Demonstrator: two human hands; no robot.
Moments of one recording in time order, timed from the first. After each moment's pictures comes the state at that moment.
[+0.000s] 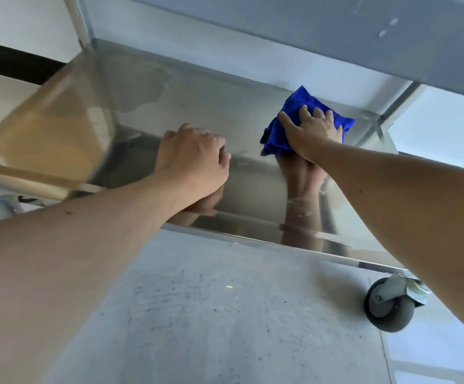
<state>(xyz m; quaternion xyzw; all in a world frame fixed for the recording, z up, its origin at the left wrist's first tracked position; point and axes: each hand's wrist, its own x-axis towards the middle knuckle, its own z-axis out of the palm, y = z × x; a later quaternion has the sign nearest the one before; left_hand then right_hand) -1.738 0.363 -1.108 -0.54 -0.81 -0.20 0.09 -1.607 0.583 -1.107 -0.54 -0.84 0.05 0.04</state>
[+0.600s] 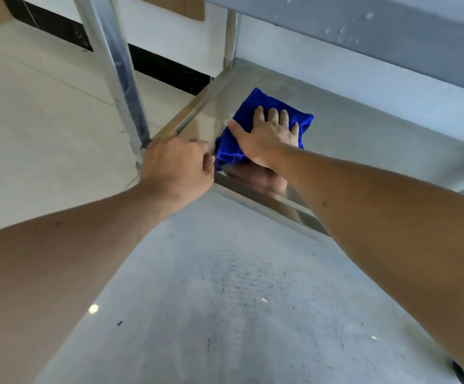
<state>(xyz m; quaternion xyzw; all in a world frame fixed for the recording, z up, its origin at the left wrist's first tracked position) -1.833 0.172 -1.101 -0.40 -0.89 -0.18 0.14 -1.806 0.365 -1.103 -0.33 -0.94 0.07 0.02</state>
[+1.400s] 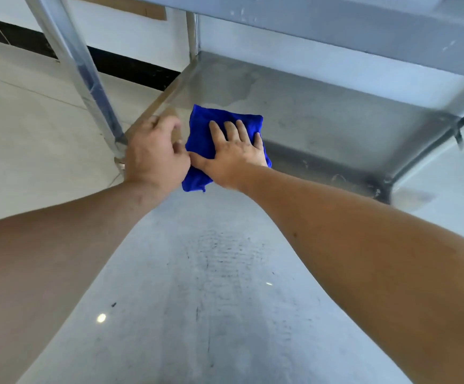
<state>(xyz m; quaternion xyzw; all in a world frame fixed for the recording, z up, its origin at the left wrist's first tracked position) -1.794 0.179 -1.088 -0.32 -0.88 -0.34 0.14 -1.726 0.317 -1.110 -0.24 -0.96 0.11 0.03</state>
